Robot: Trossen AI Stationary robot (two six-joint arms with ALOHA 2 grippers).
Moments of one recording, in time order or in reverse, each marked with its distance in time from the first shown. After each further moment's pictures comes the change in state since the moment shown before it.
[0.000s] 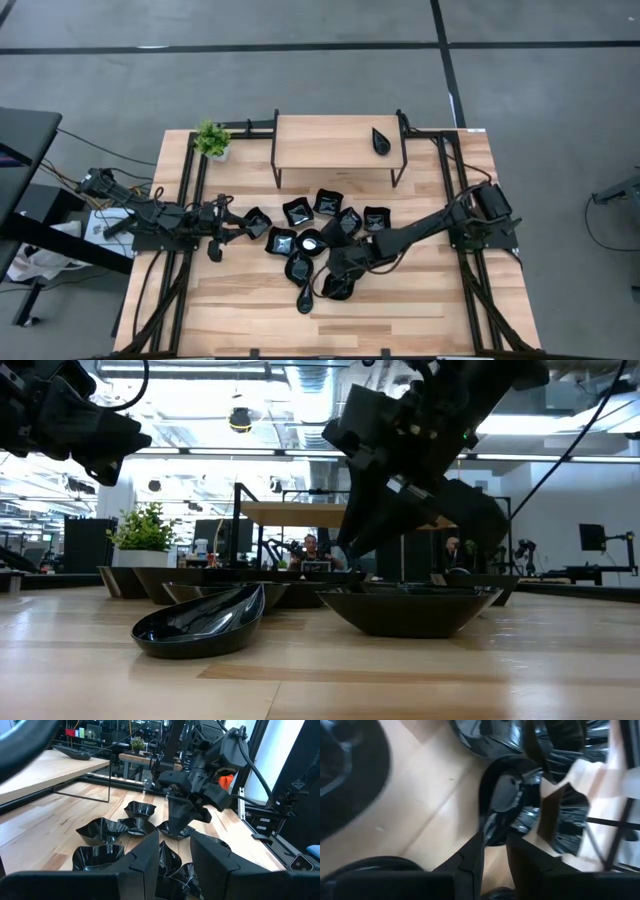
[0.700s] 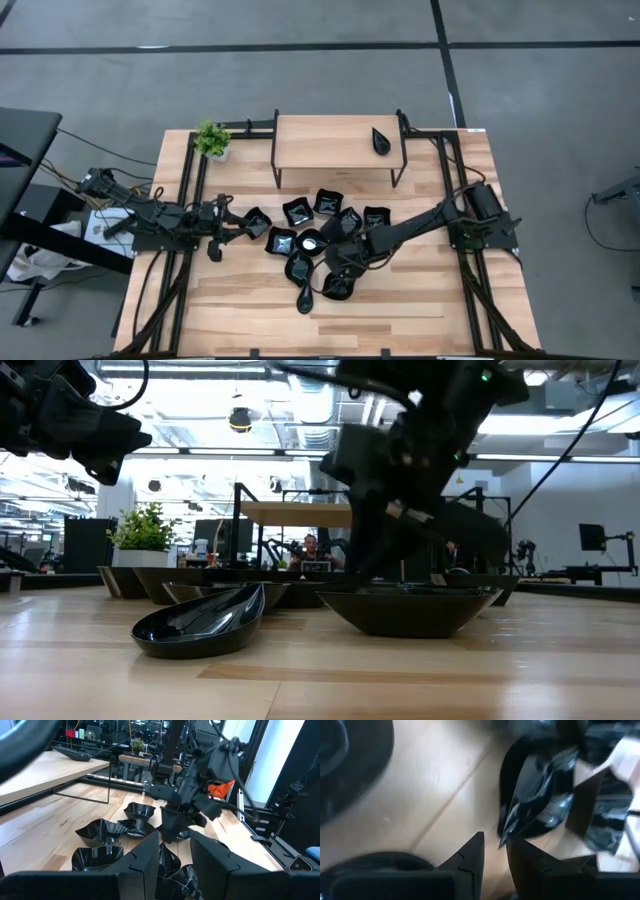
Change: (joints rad) left arm 0.000 0.000 0.000 0.008 0.000 0.000; right arm -0.029 0.054 0.035 -0.072 -0.071 0.029
